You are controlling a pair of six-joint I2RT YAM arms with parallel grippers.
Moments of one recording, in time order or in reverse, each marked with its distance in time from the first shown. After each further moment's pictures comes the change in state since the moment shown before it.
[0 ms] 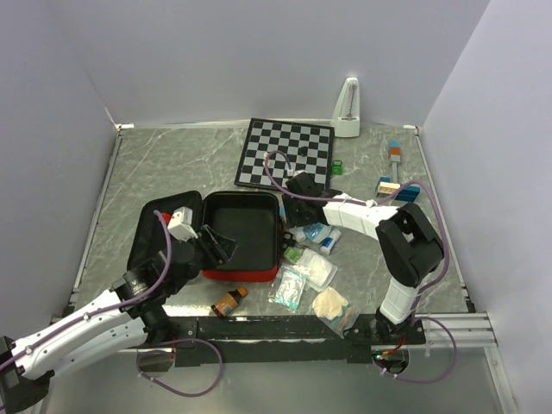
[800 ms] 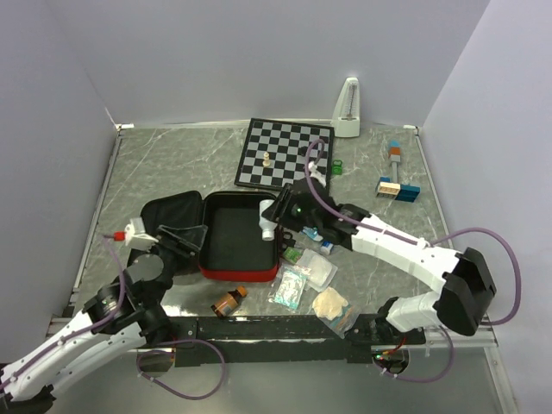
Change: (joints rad) left arm 0.000 -0.270 0.000 -0.105 -0.270 -0.171; right arm 0.172 -0.423 -0.057 0.004 -0.018 0.644
